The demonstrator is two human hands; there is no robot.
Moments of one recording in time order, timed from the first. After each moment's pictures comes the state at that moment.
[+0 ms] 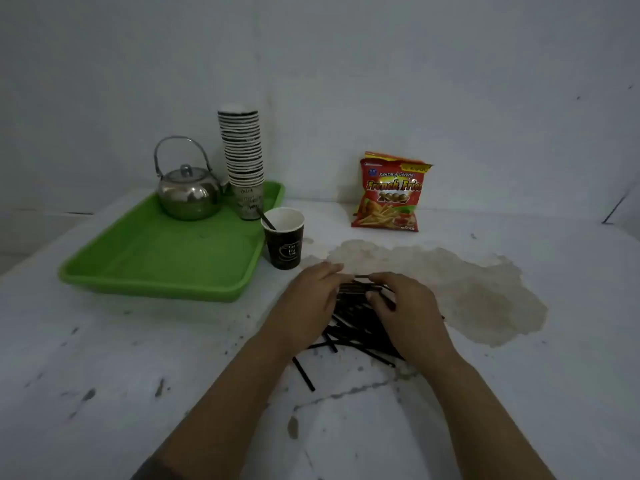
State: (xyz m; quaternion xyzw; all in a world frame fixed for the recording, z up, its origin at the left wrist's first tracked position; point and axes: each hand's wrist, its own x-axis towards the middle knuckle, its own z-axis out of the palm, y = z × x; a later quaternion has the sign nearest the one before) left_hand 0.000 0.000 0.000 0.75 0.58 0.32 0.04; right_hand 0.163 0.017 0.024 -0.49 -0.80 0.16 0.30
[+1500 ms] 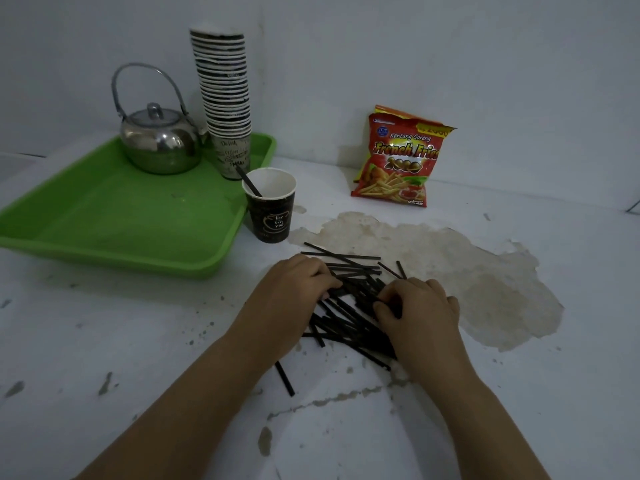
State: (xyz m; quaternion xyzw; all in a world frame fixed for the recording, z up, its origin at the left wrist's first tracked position) left_hand -0.009 0.001 -0.013 0.79 0.56 0.27 -0.01; right_hand 0.171 0.028 0.008 -0.55 -0.81 0.08 0.20
